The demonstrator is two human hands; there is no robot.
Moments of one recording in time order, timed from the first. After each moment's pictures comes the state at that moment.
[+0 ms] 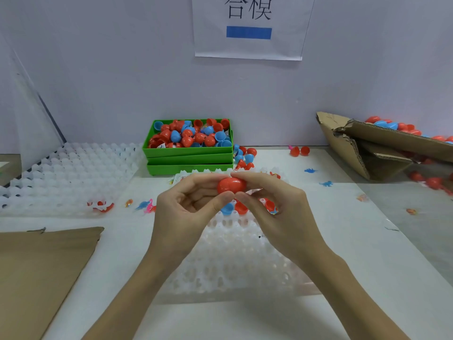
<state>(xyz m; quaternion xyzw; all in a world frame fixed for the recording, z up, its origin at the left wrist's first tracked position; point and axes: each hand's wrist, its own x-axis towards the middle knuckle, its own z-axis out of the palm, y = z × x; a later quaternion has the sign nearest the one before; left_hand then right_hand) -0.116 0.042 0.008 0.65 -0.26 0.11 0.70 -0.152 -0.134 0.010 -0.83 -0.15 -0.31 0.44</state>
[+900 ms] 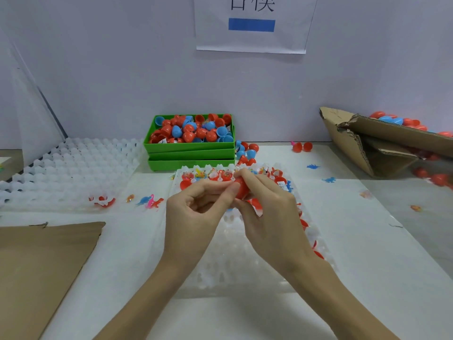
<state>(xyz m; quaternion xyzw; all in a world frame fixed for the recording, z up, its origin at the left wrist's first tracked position) -0.125 0.027 -0.005 0.67 -0.20 0.13 0.70 -0.151 -0.112 -0.004 -0.87 -0.10 -0.35 0.34</state>
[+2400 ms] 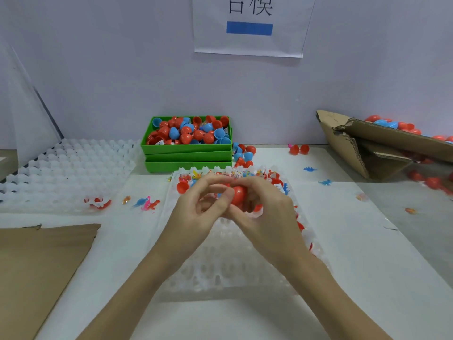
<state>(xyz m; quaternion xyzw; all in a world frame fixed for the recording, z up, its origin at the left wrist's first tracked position) -0.113 0.036 -0.001 0.68 -0.25 -0.02 0.69 -0.143 -0.120 -0.015 -0.83 -0.11 -0.33 0.43</state>
